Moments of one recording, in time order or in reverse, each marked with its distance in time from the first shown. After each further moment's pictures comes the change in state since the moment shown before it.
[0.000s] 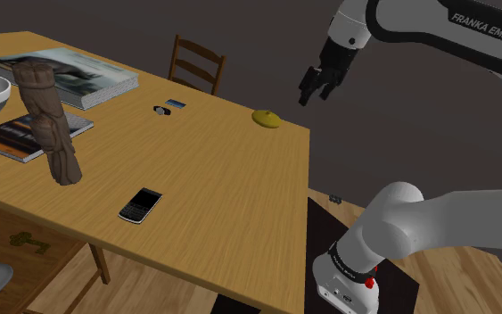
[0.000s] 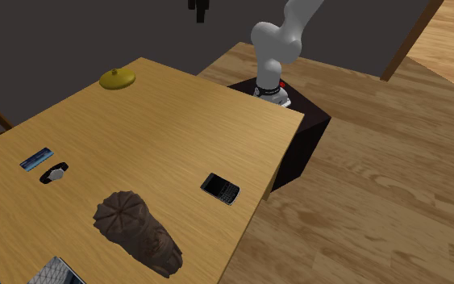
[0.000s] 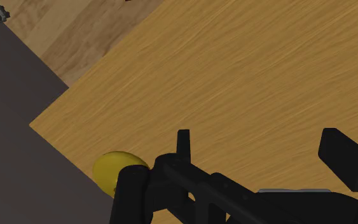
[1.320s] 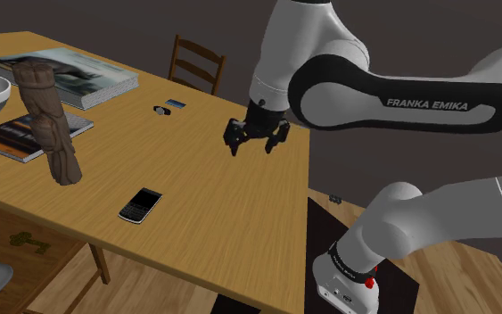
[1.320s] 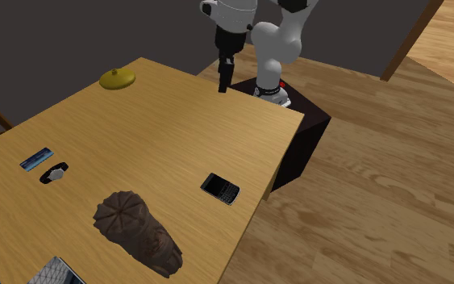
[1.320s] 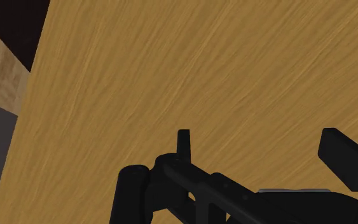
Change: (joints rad) arm -0.009 0.144 0.459 -0.144 0.211 0.285 0.698
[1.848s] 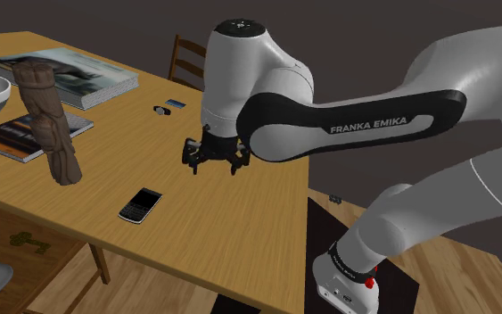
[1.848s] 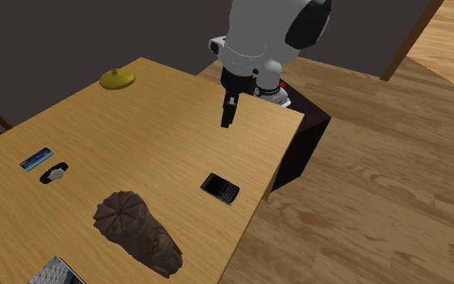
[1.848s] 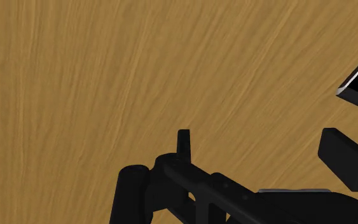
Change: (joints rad) arm -0.094 0.257 0.247 0.109 -0.049 0.139 0.353
